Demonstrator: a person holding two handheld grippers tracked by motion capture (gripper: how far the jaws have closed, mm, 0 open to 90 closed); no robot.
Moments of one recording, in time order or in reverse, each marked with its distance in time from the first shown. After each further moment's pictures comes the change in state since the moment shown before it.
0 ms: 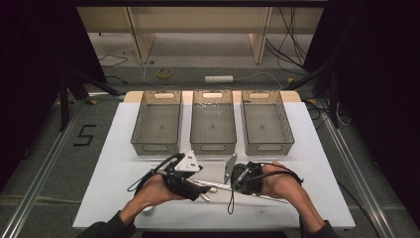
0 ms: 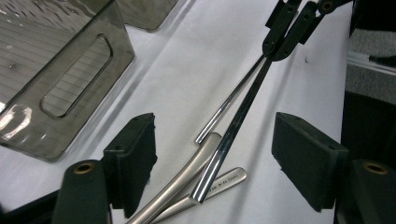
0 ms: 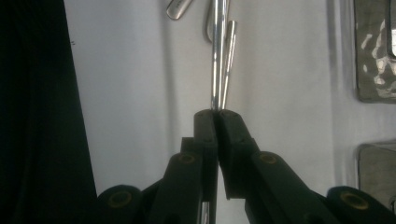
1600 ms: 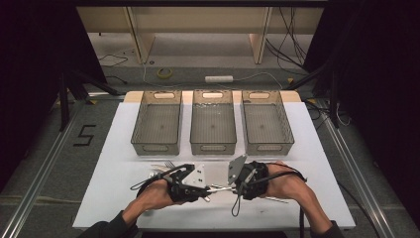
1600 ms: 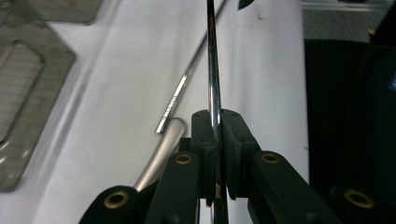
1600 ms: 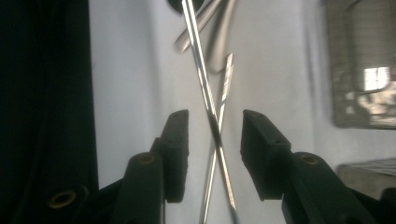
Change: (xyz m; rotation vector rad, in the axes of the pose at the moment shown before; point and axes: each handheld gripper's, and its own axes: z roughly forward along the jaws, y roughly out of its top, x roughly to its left) left arm -0.011 -0.001 0.004 0.077 -0.084 0.157; right arm 0.003 -0.010 -0.023 -0.183 -0.042 -0.017
